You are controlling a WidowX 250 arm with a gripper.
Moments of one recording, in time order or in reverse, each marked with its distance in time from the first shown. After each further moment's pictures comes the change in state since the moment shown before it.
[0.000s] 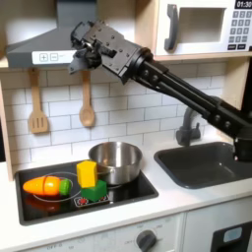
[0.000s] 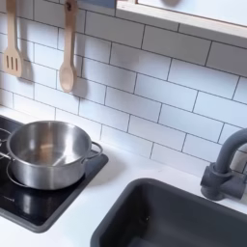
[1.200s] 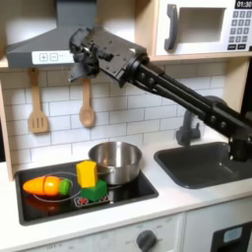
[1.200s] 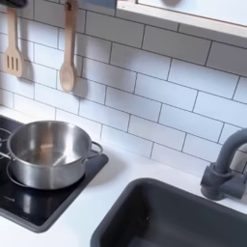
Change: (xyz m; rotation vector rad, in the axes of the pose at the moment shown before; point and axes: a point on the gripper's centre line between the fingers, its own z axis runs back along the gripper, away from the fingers) arm -0.019 0.001 -0.013 0.000 0.084 0.018
